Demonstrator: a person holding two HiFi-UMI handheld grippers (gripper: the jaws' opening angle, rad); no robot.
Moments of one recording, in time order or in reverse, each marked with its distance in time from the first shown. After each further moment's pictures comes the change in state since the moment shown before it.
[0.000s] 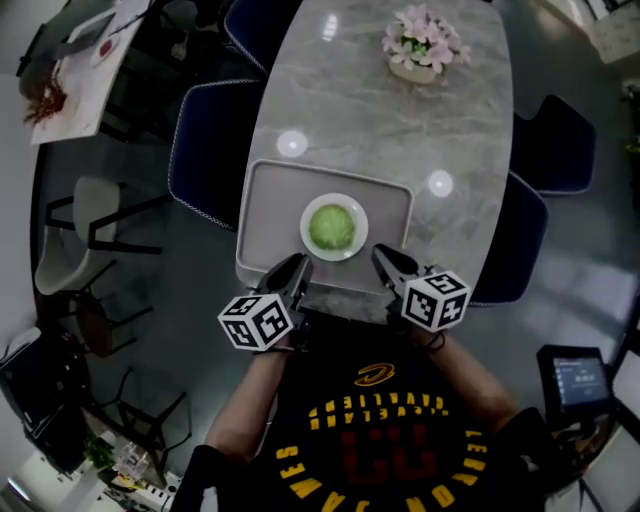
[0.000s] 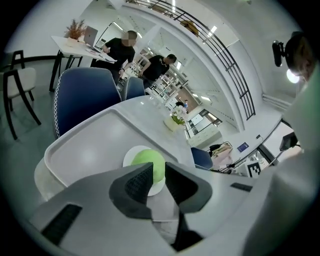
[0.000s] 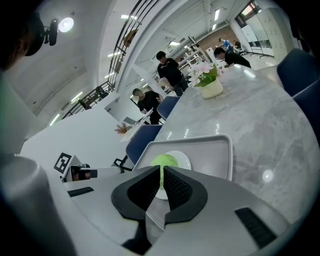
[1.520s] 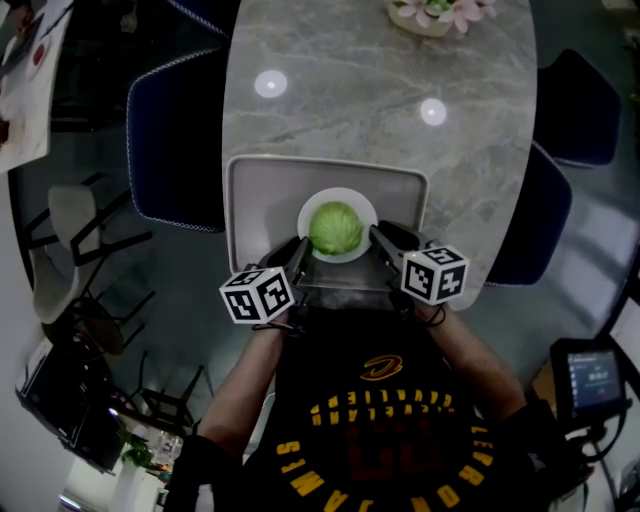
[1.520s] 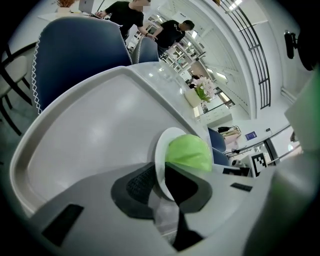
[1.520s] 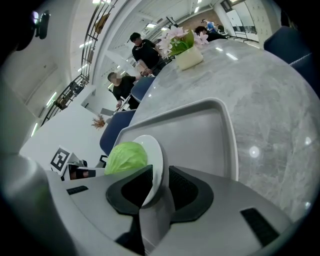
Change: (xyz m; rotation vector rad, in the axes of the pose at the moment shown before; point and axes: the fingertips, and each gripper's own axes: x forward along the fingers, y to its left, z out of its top) left arm 0.067 0.082 -0.027 -0.066 0.339 0.078; right arm 0.066 -0.063 -0.039 0.164 0.180 -0.163
